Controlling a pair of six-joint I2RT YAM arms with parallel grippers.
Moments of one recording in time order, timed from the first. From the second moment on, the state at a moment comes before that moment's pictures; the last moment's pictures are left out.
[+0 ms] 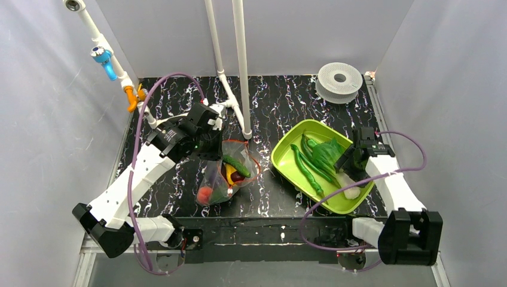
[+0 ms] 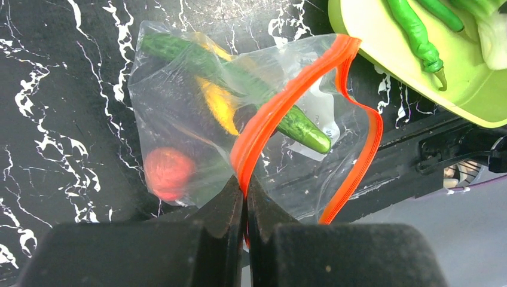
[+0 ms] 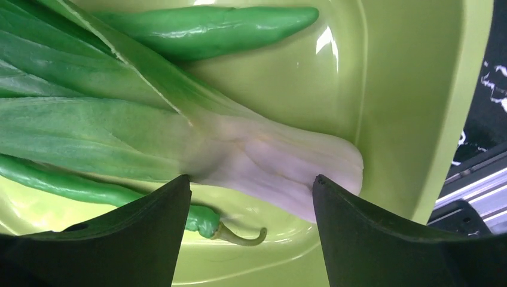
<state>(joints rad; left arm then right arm) -0.68 1.21 1.40 -1.15 -0.04 -0.44 0.03 1.09 0.74 -0.90 0.16 0.72</state>
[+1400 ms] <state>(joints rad) -0.68 1.27 1.47 -1.19 -0.03 -0.40 0.32 1.50 1.18 -0.76 -0.24 0.27</state>
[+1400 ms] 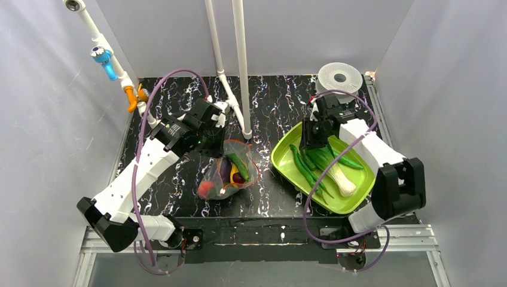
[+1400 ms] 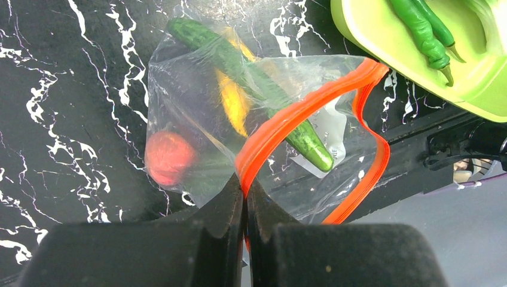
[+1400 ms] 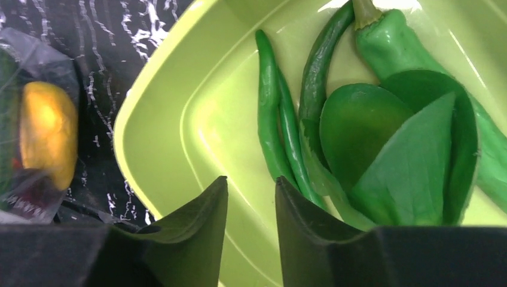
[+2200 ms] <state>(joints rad) -0.68 1.31 1.50 -1.22 -0.03 -0.37 0.32 1.75 1.28 -0.84 0.03 0.20</state>
